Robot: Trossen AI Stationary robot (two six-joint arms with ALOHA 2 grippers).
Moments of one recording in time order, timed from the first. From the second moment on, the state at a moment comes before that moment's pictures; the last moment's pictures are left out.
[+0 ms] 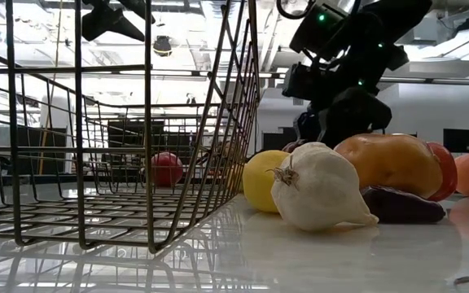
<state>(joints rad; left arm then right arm) 0.06 0.92 1.04 -0.71 -0.33 -0.63 0.03 1.64 0.86 -0.19 0.00 -0.08</state>
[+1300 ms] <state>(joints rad) 0.10 0.88 1.04 -0.64 -0.36 -0.57 -0.31 1.77 1.48 -0.15 -0.19 0.07</state>
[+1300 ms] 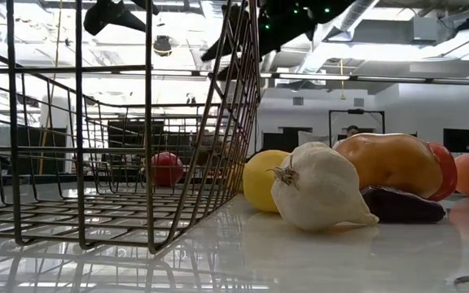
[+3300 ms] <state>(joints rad) 0.10 0.88 1.04 -0.64 -0.32 -0.49 -0.10 1.78 0.92 -0.02 -0.05 0.07</state>
